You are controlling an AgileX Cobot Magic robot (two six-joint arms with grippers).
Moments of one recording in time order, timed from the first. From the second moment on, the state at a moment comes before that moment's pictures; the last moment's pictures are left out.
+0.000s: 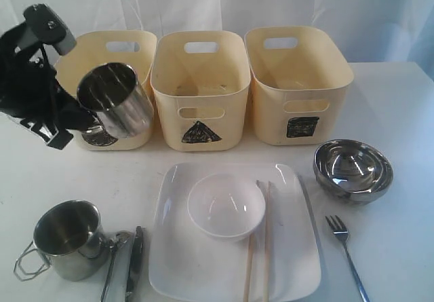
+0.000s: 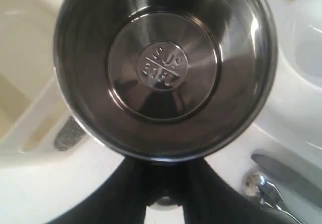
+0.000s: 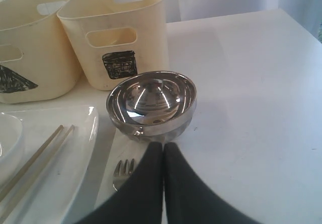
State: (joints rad) left arm -0.23 1.37 -1.01 -0.55 0.69 1.06; right arm 0.09 0.01 0.00 0.09 0.35 0.06
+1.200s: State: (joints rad) left arm -0.20 1.94 -1.78 -0.11 0.86 0.37; right arm 0.09 0.01 0.00 0.09 0.35 0.06
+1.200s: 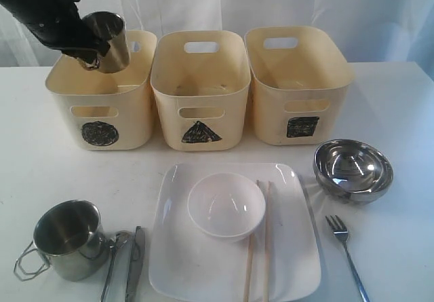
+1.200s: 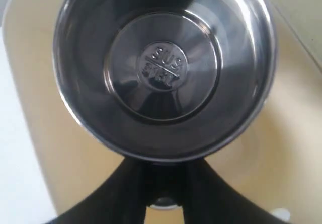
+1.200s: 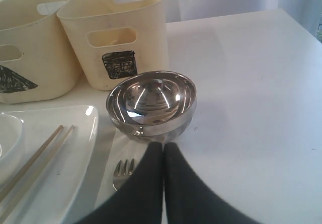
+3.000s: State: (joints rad) left arm -0.20 2.01 -1.87 -0.25 0.93 0.42; right arm 0.09 0.01 0.00 0.09 0.35 0.06
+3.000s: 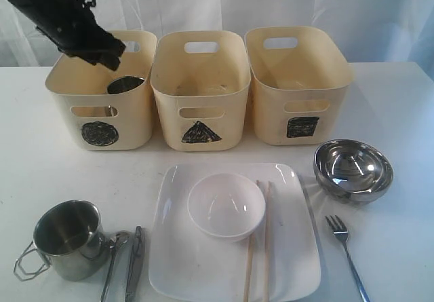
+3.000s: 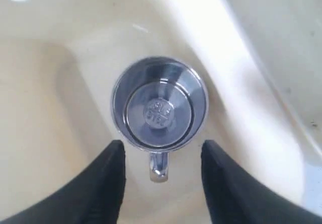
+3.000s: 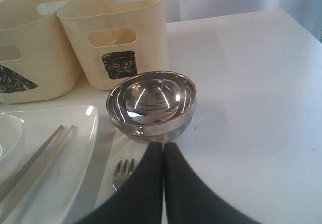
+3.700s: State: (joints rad) left arm -0.21 1.41 -1.42 -0.47 1.24 0.46; right arm 0.09 0.01 0.00 0.09 0.35 0.06
